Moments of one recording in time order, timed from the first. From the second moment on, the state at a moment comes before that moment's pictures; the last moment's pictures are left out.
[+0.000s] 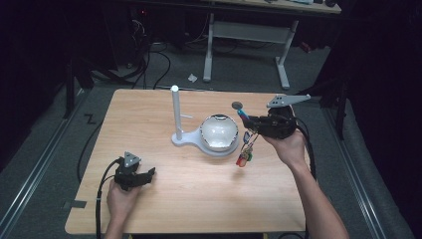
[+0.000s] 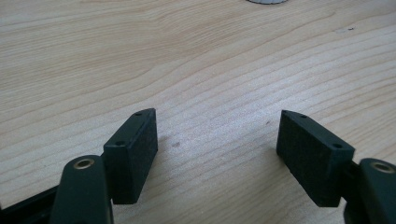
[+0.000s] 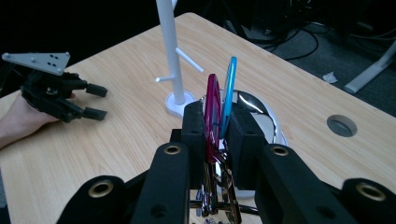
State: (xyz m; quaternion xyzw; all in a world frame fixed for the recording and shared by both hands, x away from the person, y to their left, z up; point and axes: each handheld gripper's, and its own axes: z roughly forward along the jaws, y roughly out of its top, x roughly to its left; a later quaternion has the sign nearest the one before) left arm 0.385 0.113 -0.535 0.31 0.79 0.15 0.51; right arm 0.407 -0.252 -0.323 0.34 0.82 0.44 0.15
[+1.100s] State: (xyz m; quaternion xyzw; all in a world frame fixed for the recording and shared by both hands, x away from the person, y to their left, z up) left arm 0.385 0.114 -0.534 0.32 0.79 0.15 0.51; right arm 0.449 -0.210 -0.296 0.33 0.82 0.44 0.14
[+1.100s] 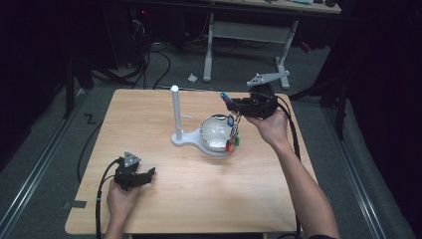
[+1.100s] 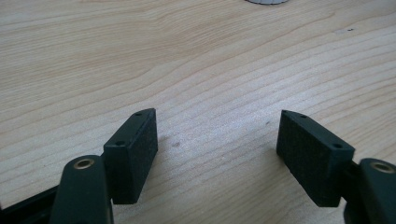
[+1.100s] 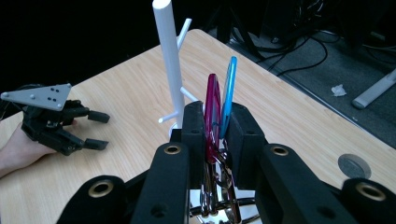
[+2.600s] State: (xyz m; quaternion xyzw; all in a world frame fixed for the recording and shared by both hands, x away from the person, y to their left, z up) left arm 0.385 0.113 -0.534 0.31 0.79 0.14 0.50; right arm 0.483 -0.194 -0.335 0.36 0.82 0.42 0.13
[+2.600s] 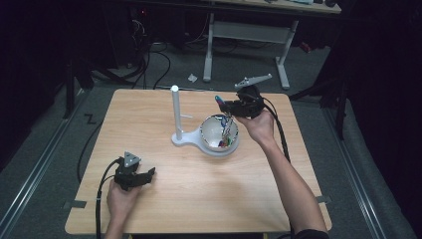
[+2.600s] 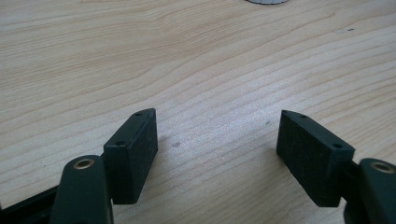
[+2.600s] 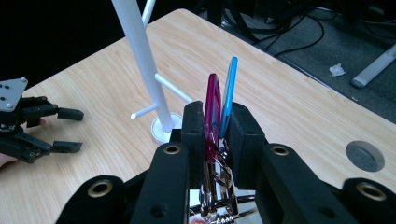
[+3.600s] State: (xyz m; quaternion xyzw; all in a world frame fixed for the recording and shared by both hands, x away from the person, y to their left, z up) left arm 0.385 0.113 -0.535 0.31 0.79 0.15 0.51; right arm 0.485 -0.192 -0.374 0.36 0.83 0.40 0.13
